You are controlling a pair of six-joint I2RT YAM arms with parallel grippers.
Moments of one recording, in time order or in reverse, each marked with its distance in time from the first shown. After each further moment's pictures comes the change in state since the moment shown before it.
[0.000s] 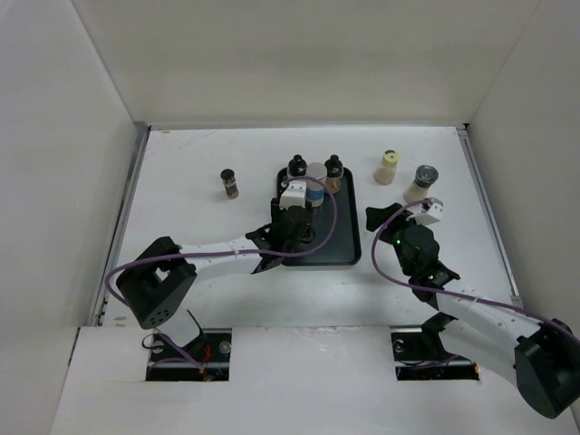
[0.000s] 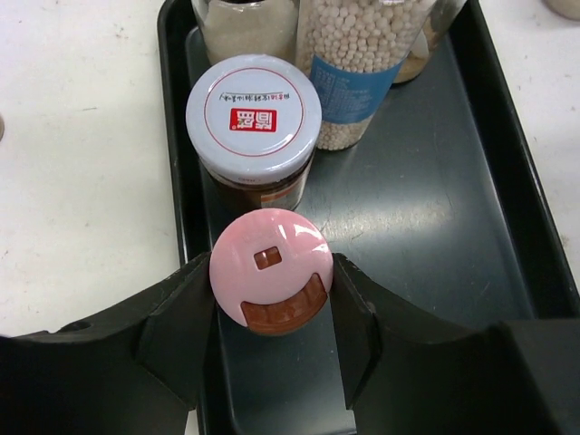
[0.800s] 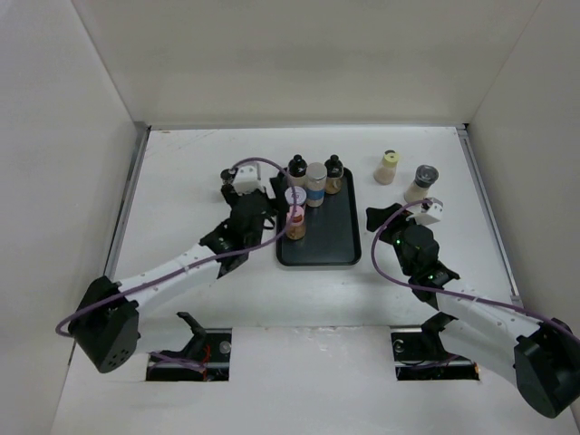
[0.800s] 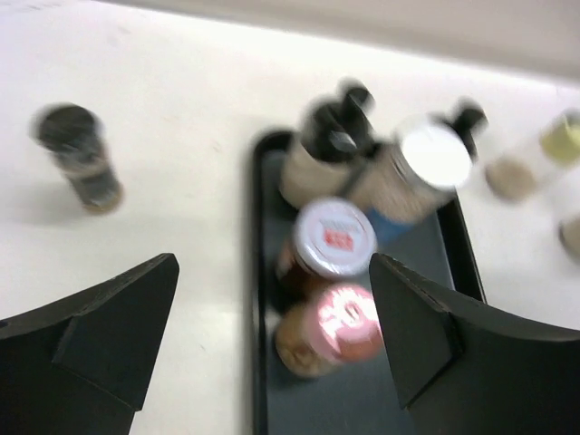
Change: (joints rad) left arm 0.111 -0.316 -0.092 0.040 -0.010 0.004; right arm 0.000 0.003 0.000 0.000 0.000 0.000
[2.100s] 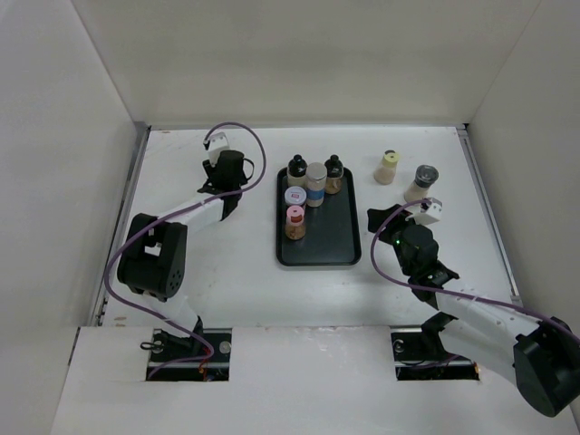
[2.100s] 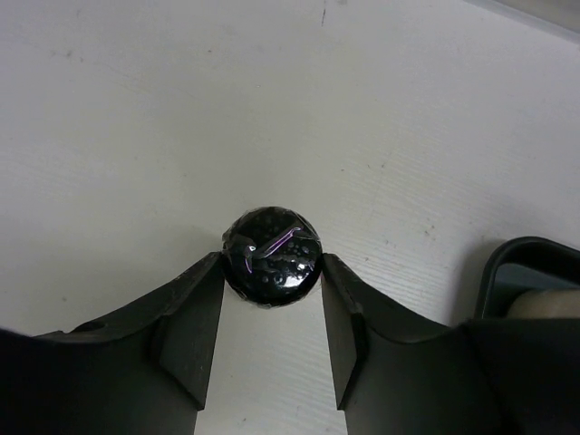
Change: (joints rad) left arm 0.484 0.456 0.294 -0.087 0.129 -0.014; right arm 0.000 0.008 0.000 0.000 -0.001 -0.007
